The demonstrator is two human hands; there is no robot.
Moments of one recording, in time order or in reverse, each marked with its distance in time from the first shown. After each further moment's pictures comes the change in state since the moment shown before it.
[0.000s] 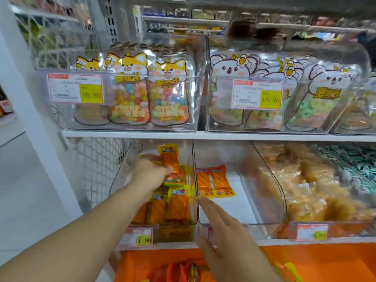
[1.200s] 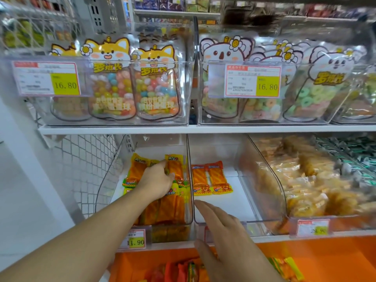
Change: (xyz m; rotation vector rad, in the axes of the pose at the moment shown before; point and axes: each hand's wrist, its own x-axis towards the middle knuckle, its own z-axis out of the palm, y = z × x) left_hand 0.007 -0.018 0.029 0.608 -0.213 0.212; right_hand -0.002 -0.001 -0.008 -0.068 -0.080 -0.009
